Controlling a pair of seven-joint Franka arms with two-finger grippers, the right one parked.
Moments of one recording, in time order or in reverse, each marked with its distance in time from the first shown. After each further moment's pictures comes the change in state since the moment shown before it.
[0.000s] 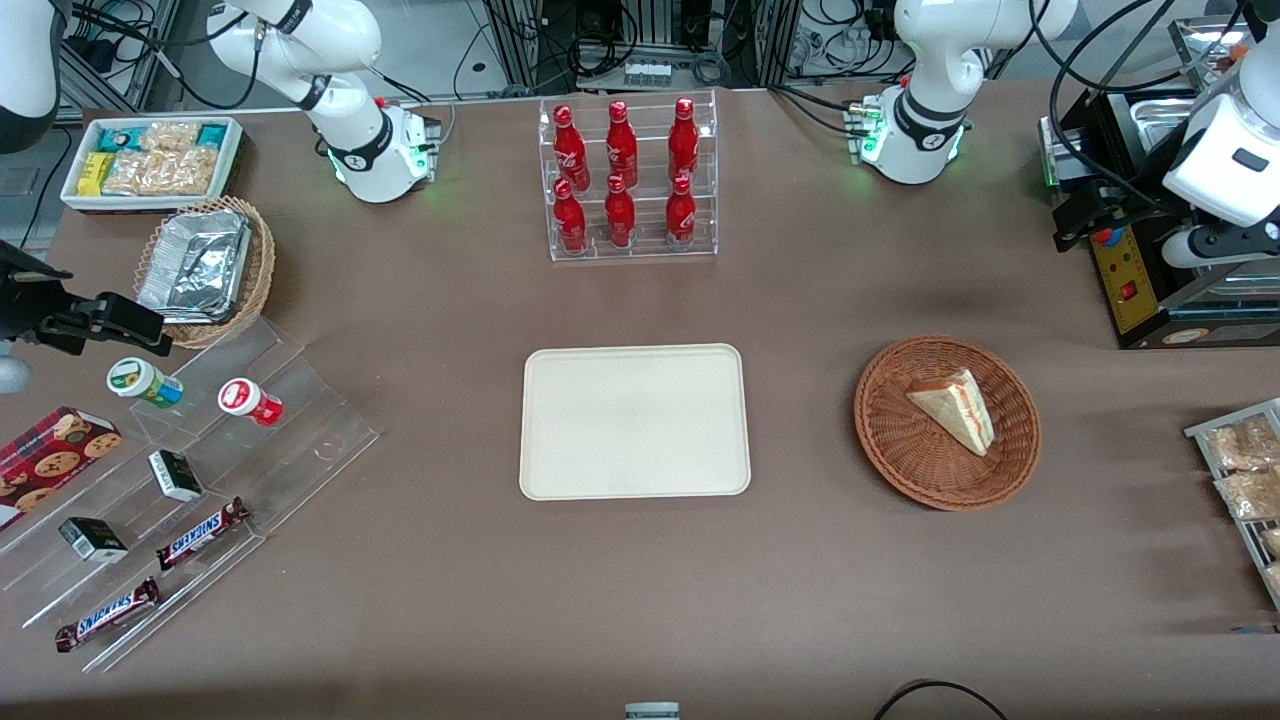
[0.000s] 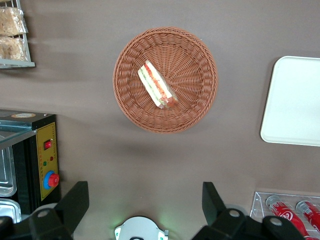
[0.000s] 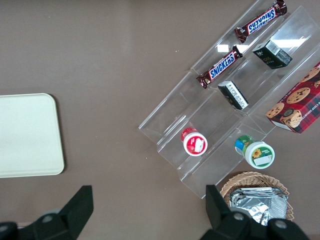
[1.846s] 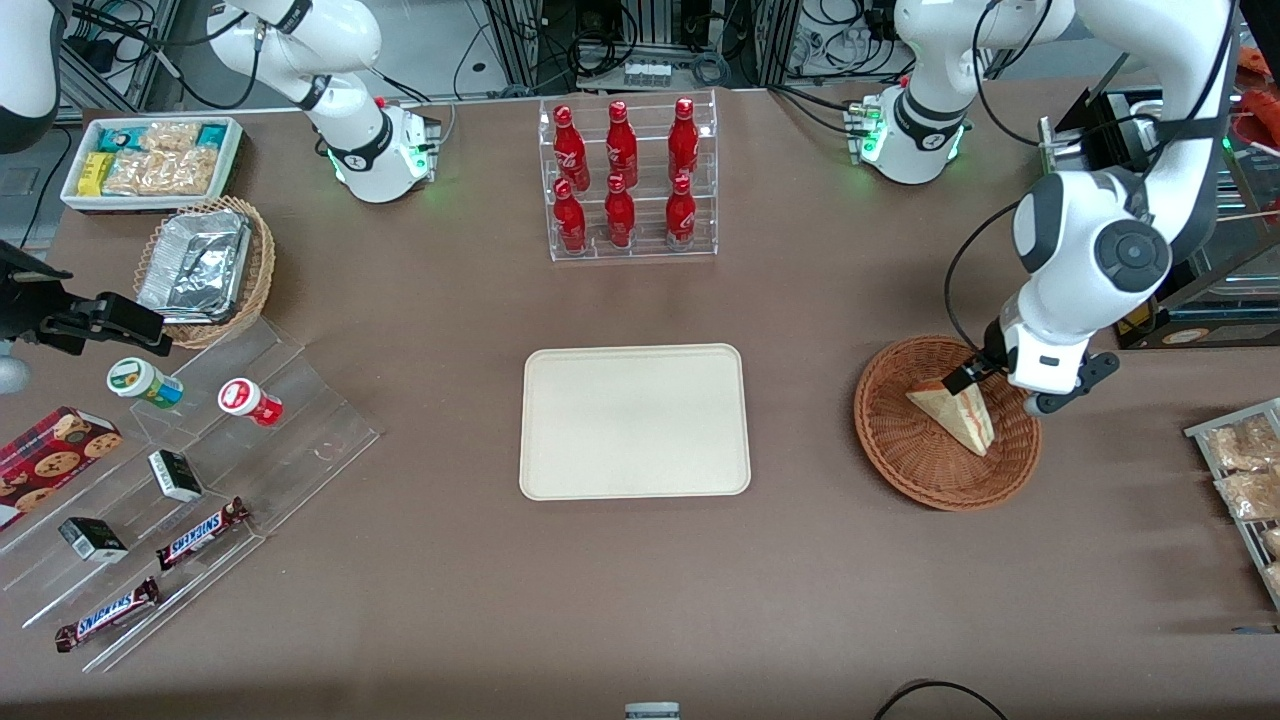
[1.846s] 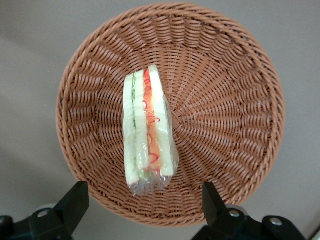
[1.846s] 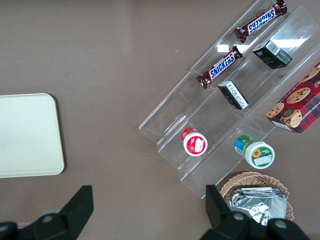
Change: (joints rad) arm -0.011 0.198 0.015 -0.621 0.001 0.873 -0.464
